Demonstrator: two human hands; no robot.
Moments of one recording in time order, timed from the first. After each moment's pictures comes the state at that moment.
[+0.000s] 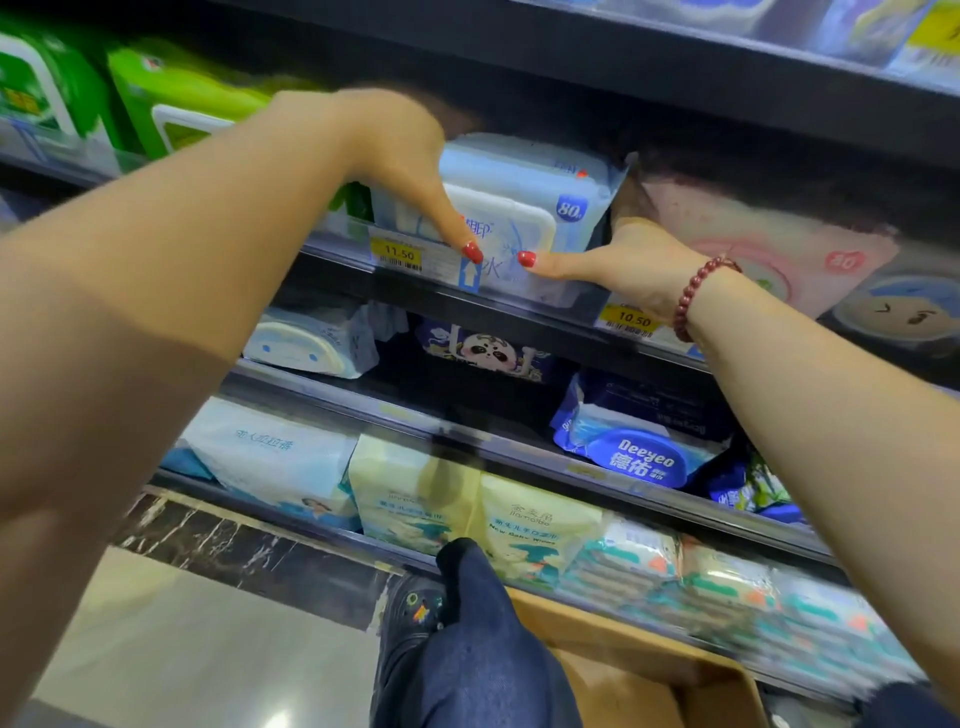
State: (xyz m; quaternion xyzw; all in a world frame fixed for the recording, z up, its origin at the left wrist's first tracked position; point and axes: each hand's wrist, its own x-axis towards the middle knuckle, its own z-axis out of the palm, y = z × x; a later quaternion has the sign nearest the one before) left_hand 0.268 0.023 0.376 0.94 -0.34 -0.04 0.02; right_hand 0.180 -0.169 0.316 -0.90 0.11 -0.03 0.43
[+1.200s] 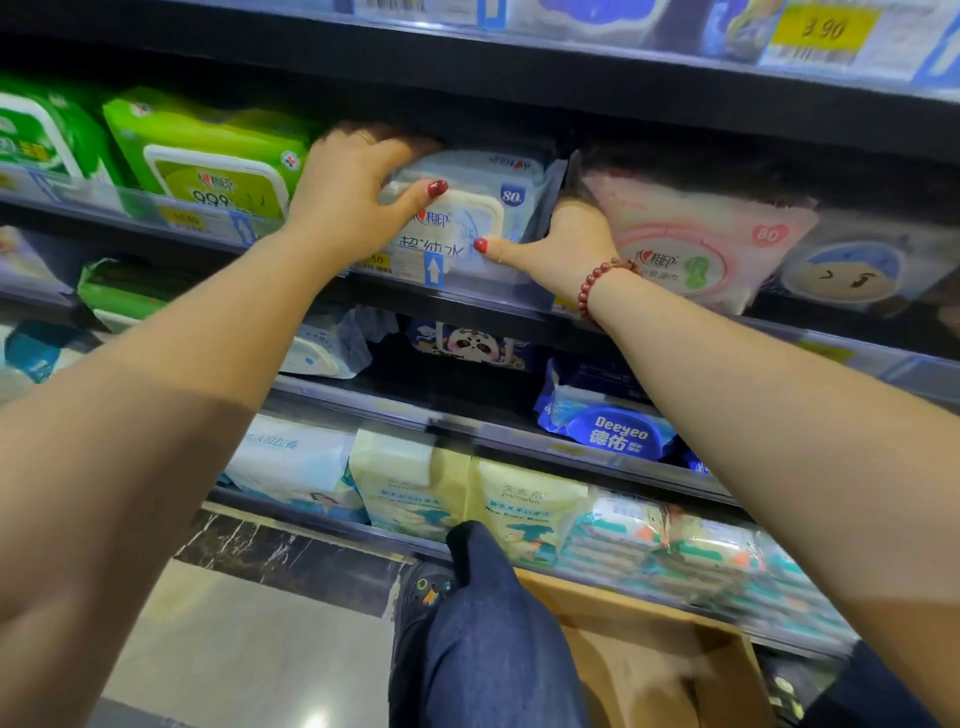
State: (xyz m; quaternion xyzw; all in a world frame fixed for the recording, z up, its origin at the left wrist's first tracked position) left_hand 0.278 0.030 0.319 0.86 -0.36 0.28 0.22; right_hand 0.186 -0.159 0.308 -0.93 0.15 -0.20 0.29
